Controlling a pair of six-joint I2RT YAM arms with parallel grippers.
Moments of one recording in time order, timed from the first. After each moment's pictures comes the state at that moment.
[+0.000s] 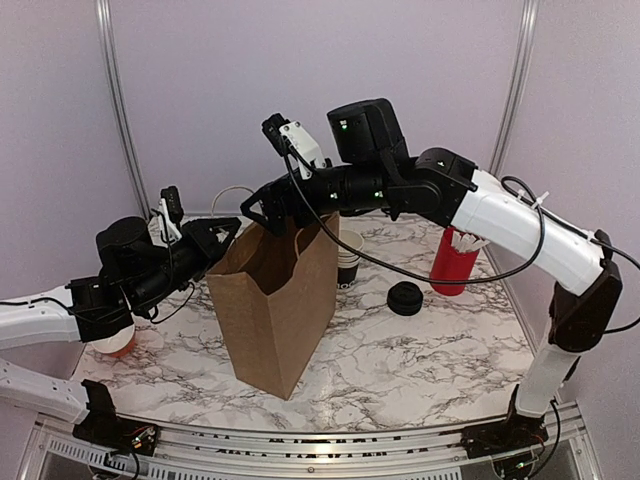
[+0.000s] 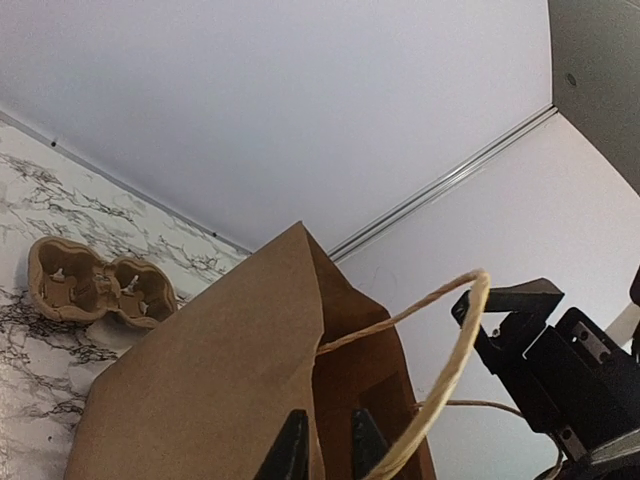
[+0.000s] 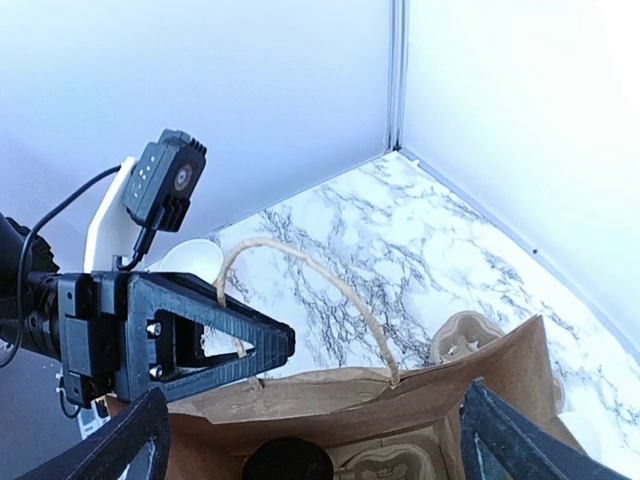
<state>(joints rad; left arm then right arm) -0.94 1.03 0.73 0.29 -0.32 -0.94 1.07 1.78 1.98 -0.58 -0.02 0.10</state>
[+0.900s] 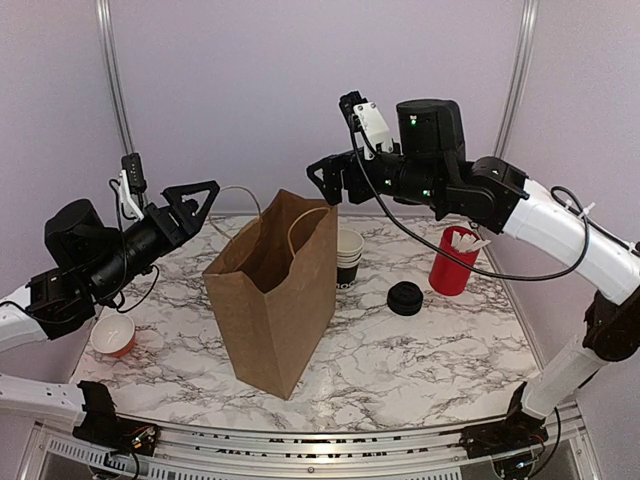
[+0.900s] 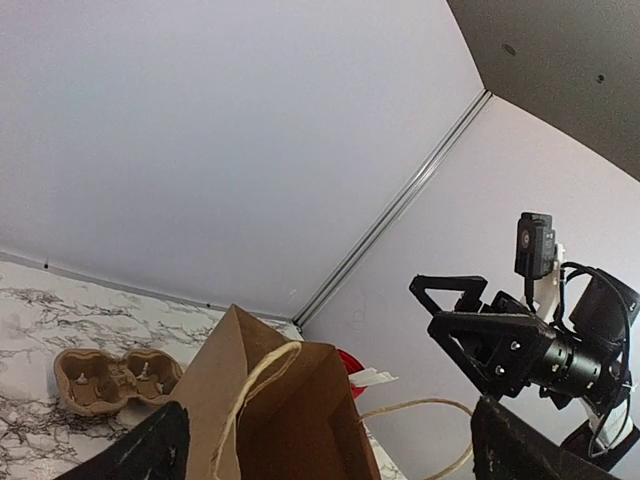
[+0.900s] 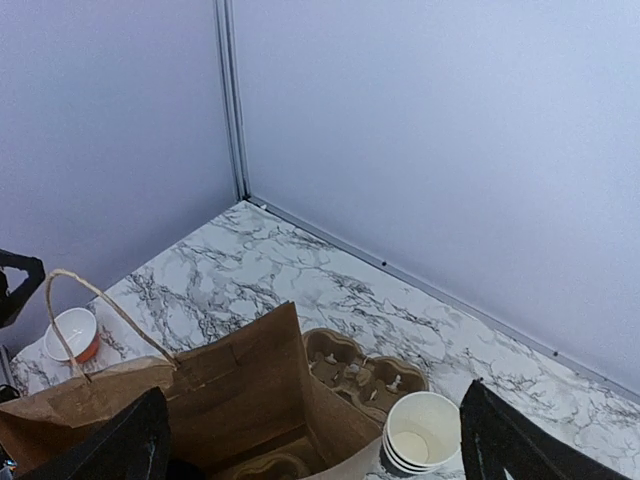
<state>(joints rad) -0.94 0.86 0.82 0.18 -0.31 -0.64 0.97 1.54 1.72 -0.41 0.25 0.09</state>
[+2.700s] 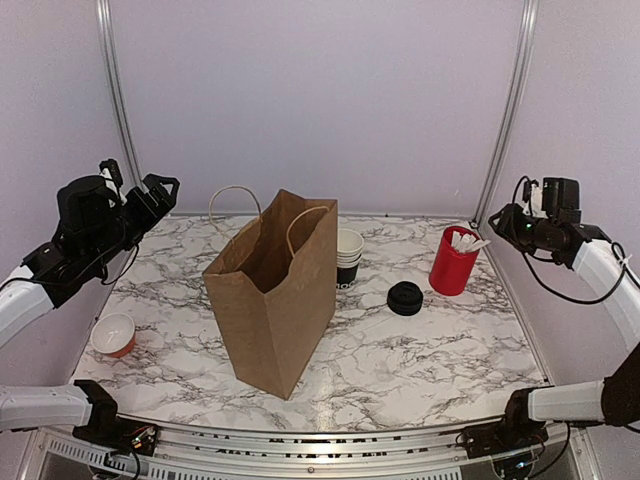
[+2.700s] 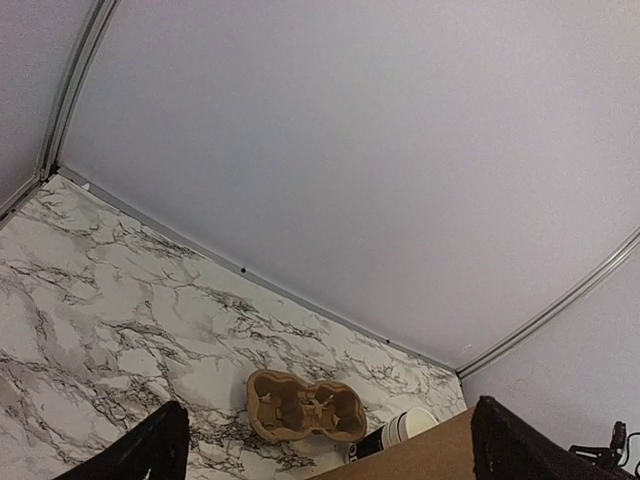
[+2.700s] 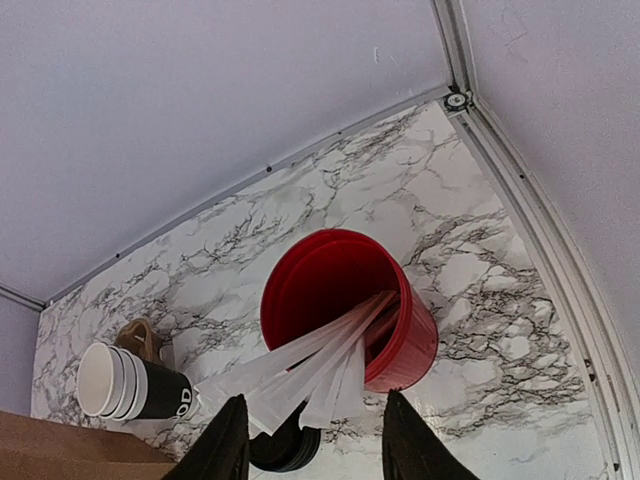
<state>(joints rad) -0.50 0.93 0.90 -0.13 -0.30 -0.75 -0.07 1.11 1.04 -0.45 -0.17 0.45</state>
